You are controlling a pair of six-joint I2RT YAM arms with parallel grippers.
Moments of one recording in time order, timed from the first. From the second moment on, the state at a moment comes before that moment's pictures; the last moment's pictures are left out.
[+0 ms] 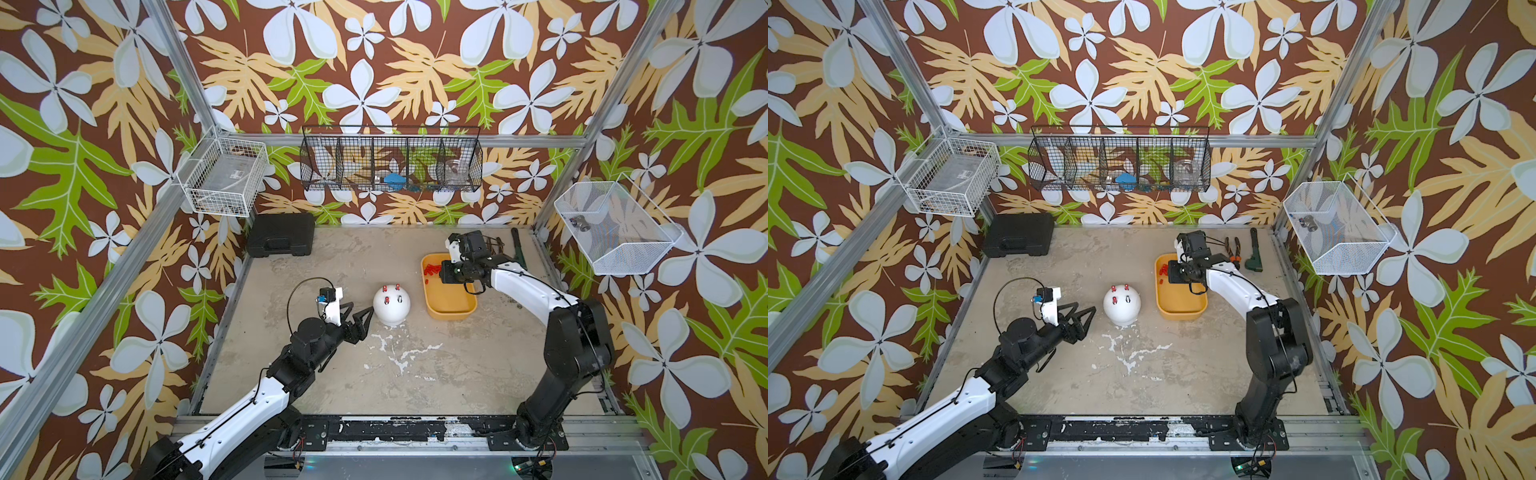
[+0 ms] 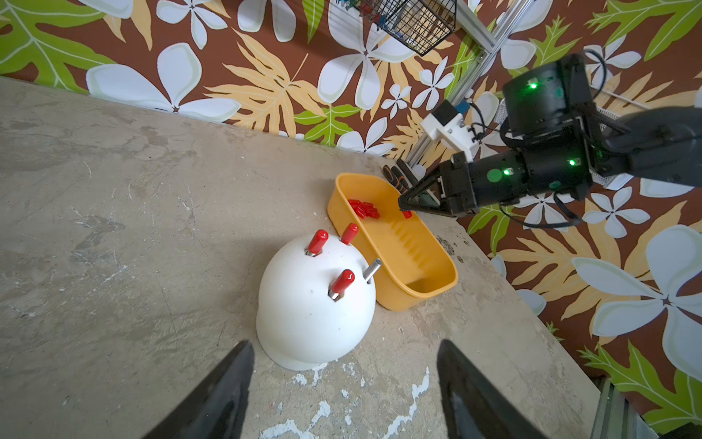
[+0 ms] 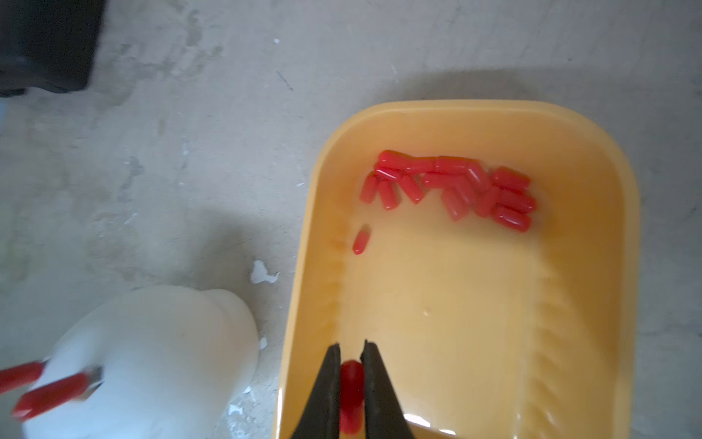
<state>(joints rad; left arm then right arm) -0.57 0.80 0.29 0.34 0.03 -0.48 0.32 1.69 1.25 -0.42 -0.21 0.29</state>
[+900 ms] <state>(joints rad) -0.57 0.59 0.01 0.62 0.04 -0.33 0.34 1.44 0.62 0.82 -0.79 0.68</state>
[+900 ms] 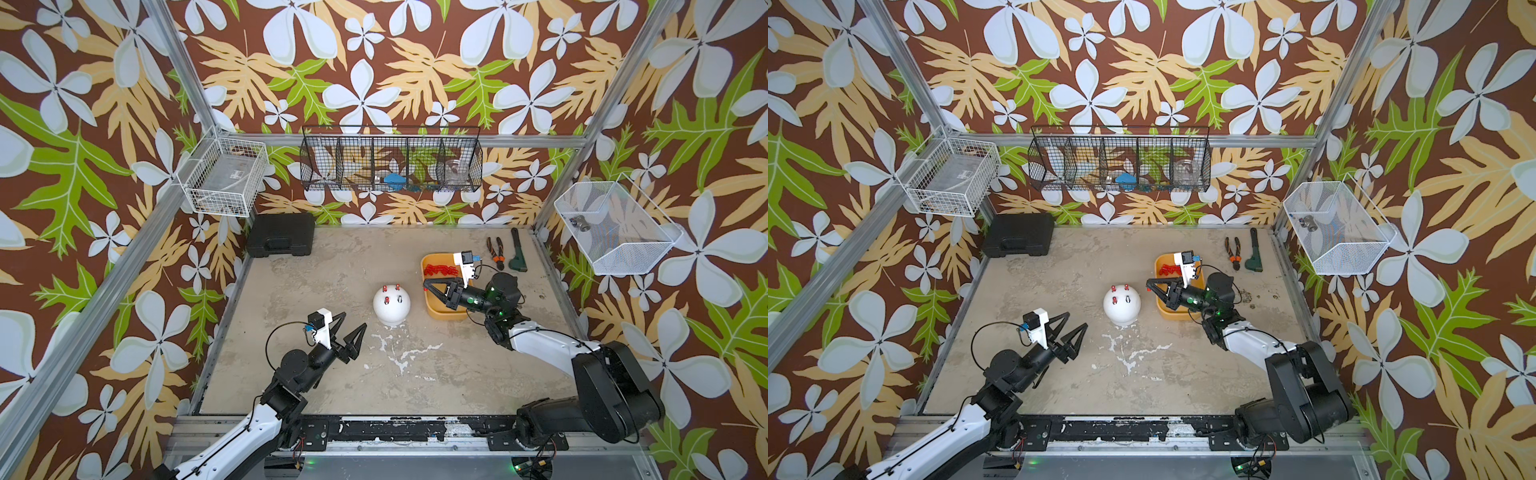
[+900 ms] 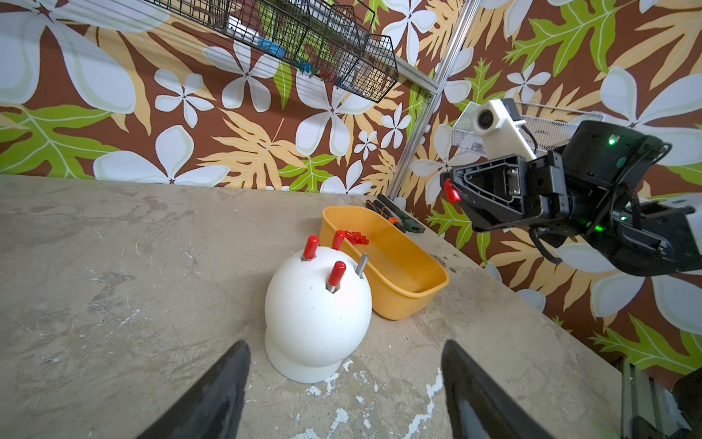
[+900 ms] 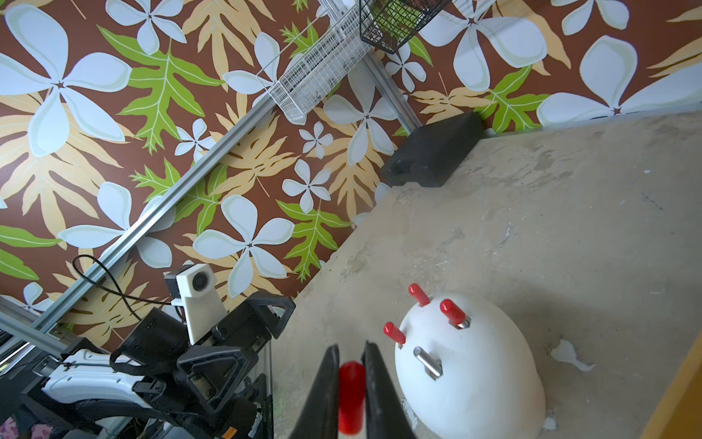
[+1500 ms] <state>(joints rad) -0.57 0.60 0.00 0.66 0.02 -0.28 0.46 1.60 0.63 0.94 -0.66 0.60</state>
